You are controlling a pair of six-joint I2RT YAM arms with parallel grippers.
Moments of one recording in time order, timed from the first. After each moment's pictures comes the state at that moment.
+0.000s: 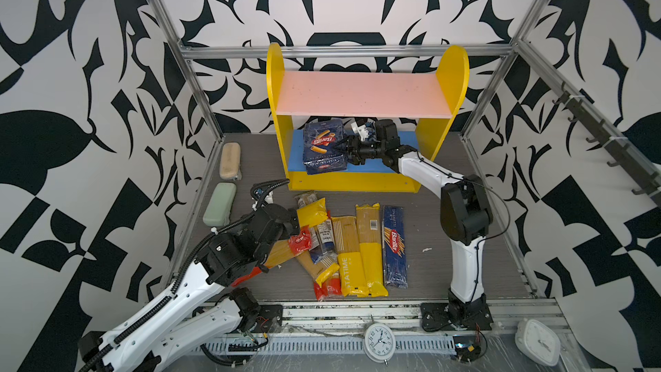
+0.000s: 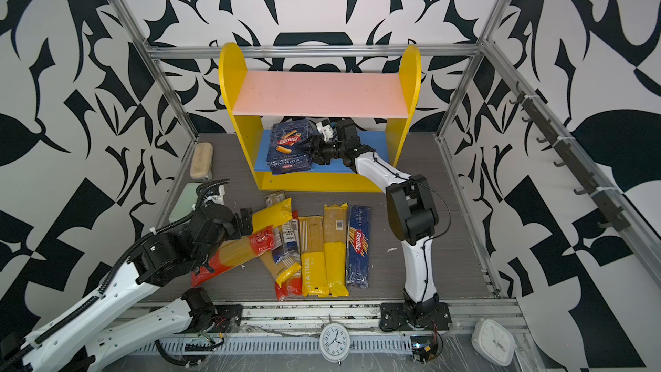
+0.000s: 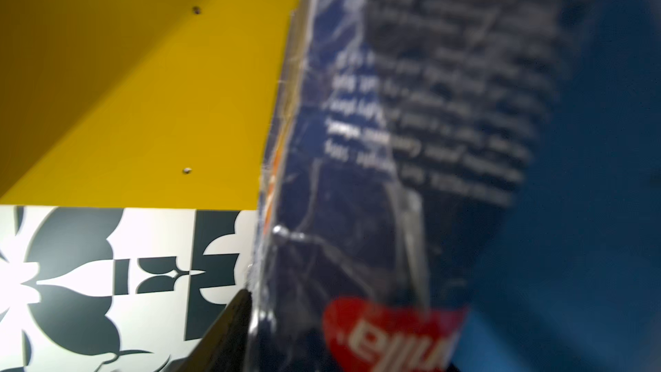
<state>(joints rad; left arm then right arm) -0.85 0.77 0.90 -0.88 -0.58 -0.68 0.42 2.11 1.70 -0.01 -0.87 0.95</state>
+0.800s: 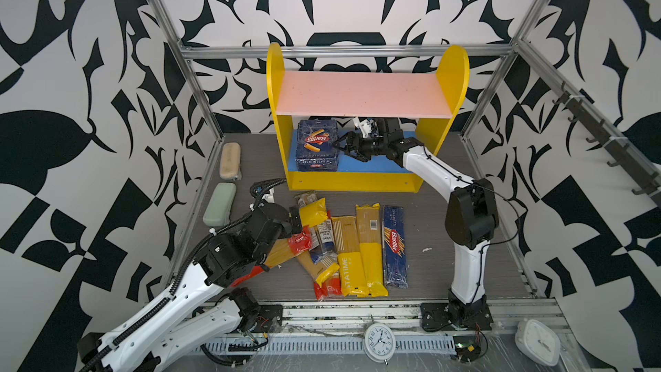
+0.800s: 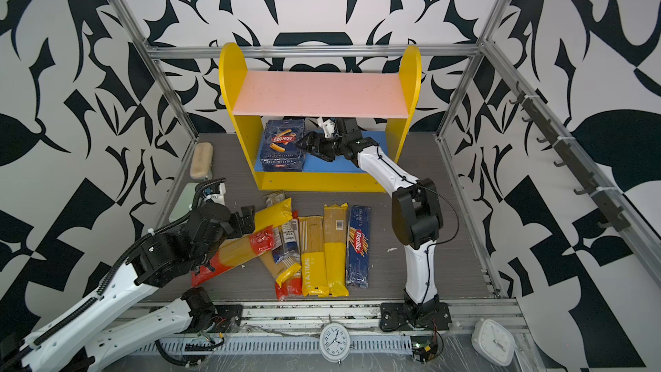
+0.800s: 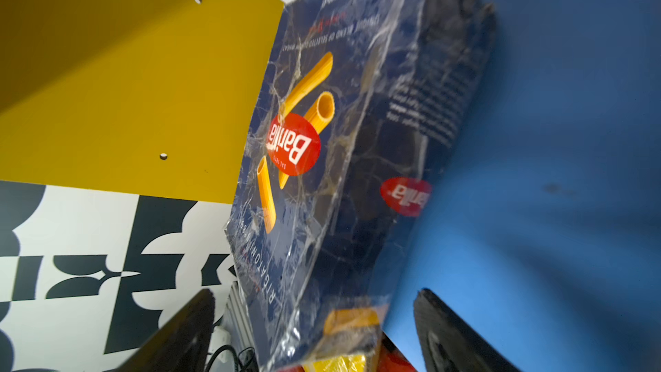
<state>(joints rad) -0.85 0.75 0.90 -0.84 -0.54 -0.68 0.42 2.00 1.74 -0.30 -0.71 0.66</state>
